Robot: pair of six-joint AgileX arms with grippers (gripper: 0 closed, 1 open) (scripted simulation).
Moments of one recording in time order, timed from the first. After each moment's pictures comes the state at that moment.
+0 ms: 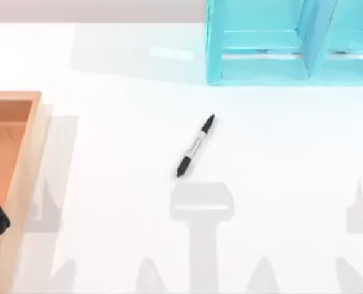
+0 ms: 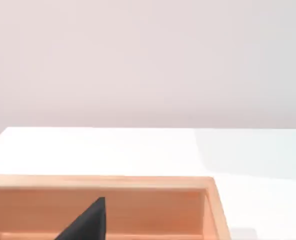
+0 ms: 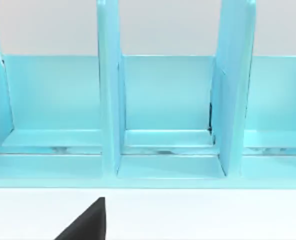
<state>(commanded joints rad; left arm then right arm) 0.00 0.00 0.00 0.00 0.00 0.00 0.00 0.00 0.00 0.00 0.00 0.00</state>
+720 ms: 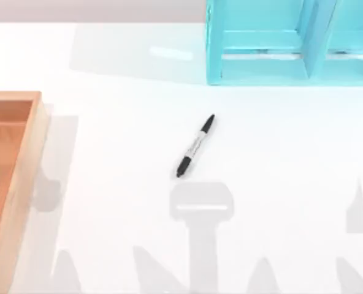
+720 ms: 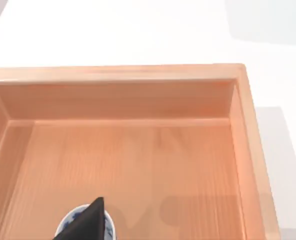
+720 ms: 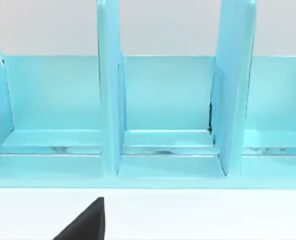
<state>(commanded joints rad) 0.06 0.55 0.47 -0.40 0.01 0.07 0.00 0.00 0.00 0.00 0.00 0.00</state>
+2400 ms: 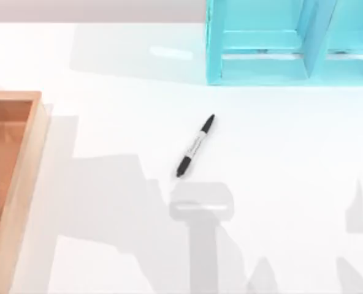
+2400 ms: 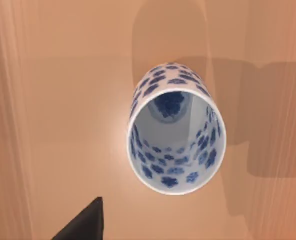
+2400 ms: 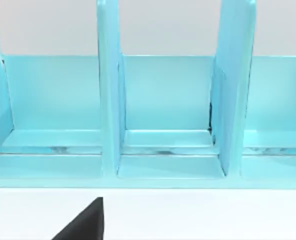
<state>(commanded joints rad) 0.22 1.79 1.43 -1.22 0.00 0.24 0.00 0.00 0.00 0.00 0.00 0.00</state>
